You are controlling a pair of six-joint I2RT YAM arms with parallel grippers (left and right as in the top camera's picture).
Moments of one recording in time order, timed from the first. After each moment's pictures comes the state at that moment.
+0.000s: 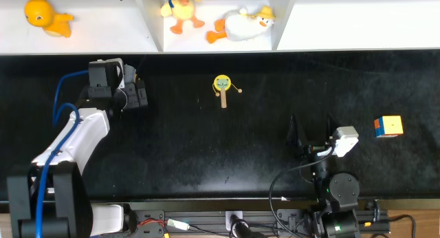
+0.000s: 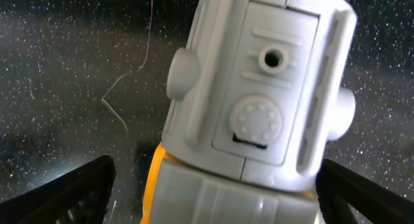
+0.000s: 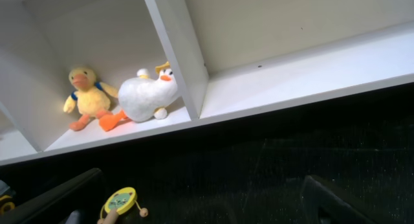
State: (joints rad) left arm 0.03 1.57 0.80 -0.24 -0.08 -0.13; right arm 0.17 0.01 0.02 -0.01 0.04 0.32
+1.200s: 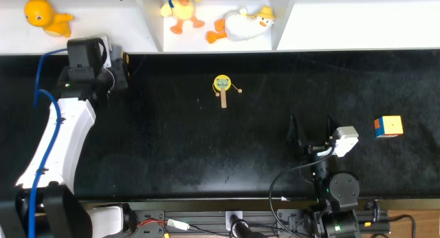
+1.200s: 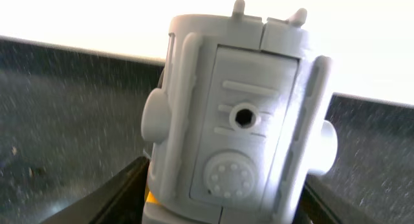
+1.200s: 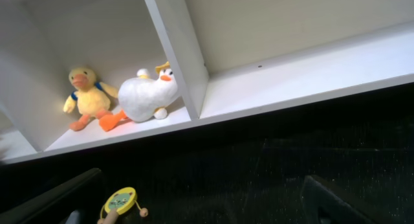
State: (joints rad) left arm 0.06 1.50 1.04 -0.45 -0.04 -0.12; right arm 0.17 0.01 0.02 -0.01 0.04 0.32
